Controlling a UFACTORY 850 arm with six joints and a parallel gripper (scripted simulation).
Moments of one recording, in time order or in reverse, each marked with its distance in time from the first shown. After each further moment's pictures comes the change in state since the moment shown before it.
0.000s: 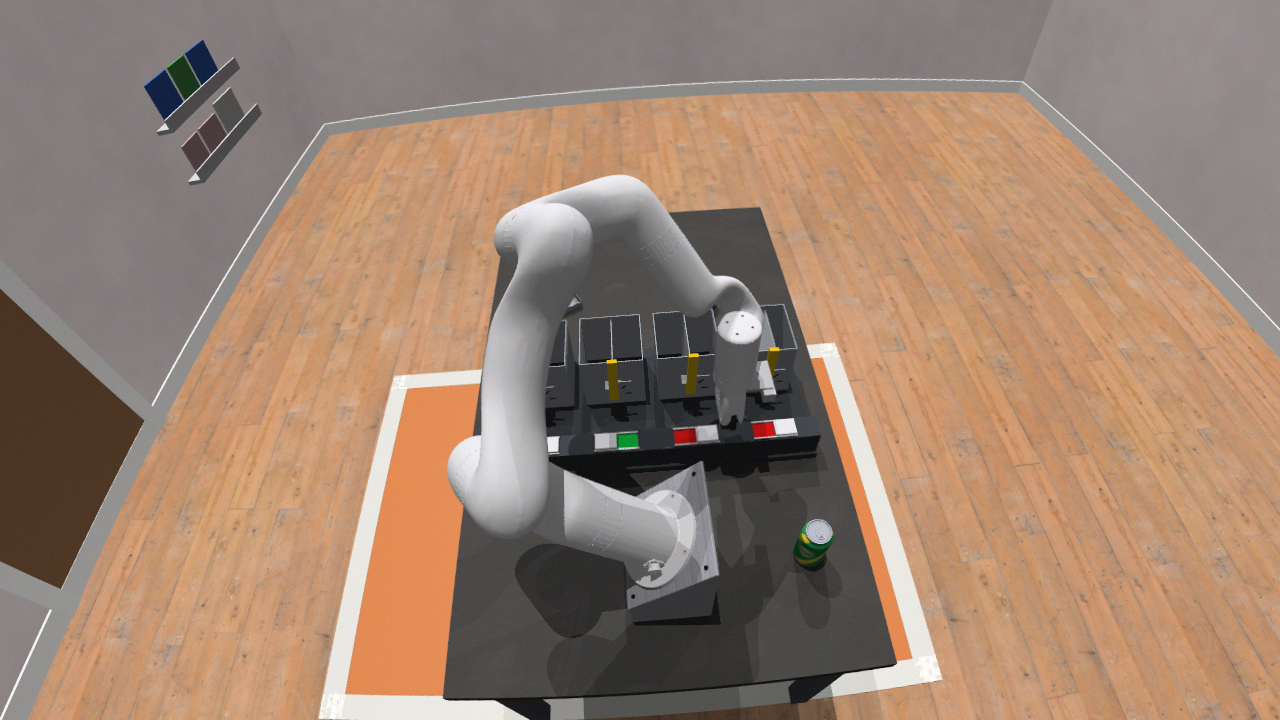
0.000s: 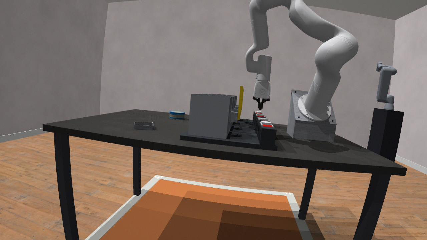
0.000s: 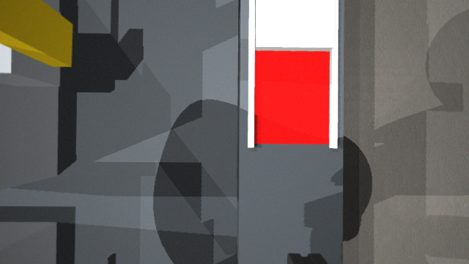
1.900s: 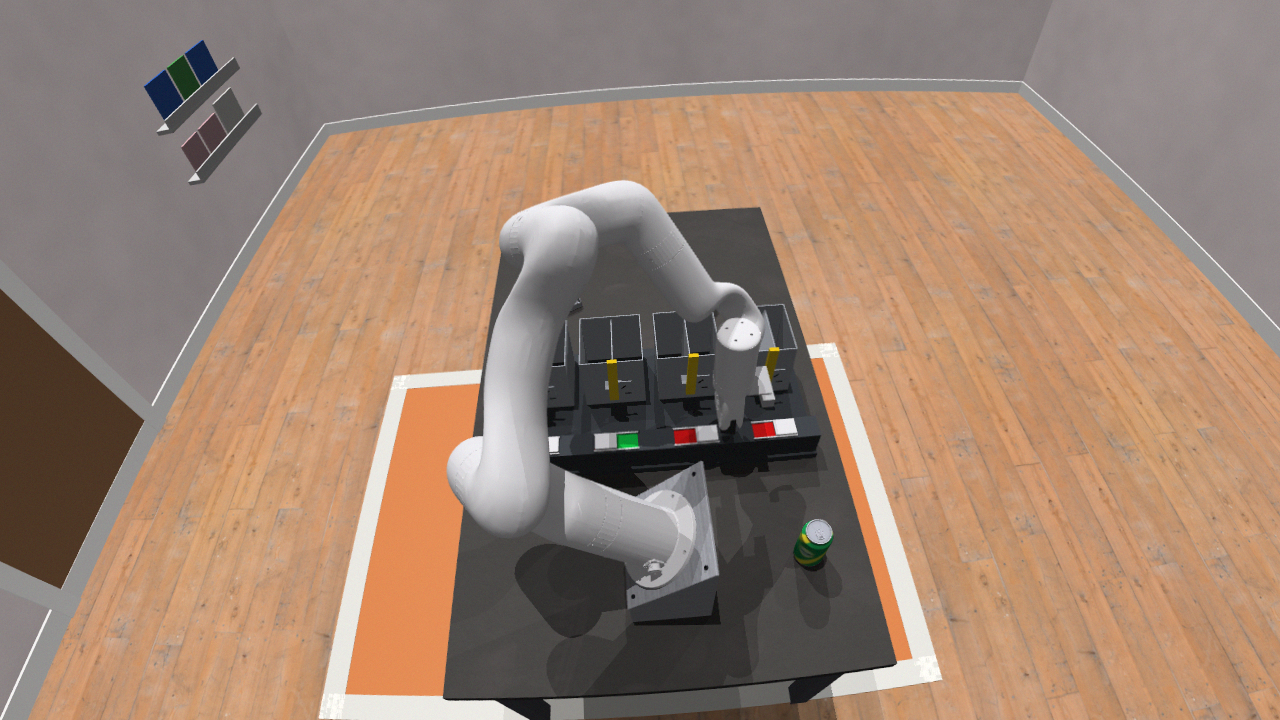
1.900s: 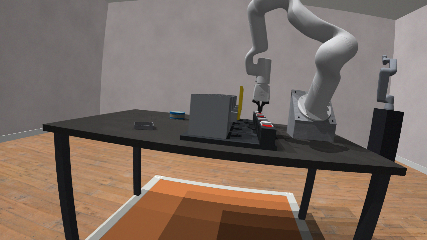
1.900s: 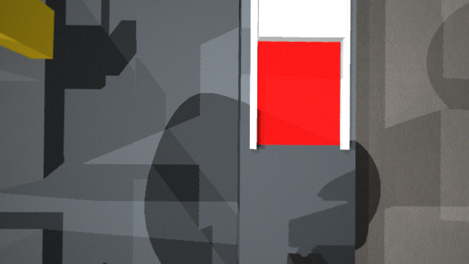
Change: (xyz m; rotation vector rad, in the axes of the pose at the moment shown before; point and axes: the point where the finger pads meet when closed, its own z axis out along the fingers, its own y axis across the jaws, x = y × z) arm 0.000 0.000 0.018 0.000 0.000 0.000
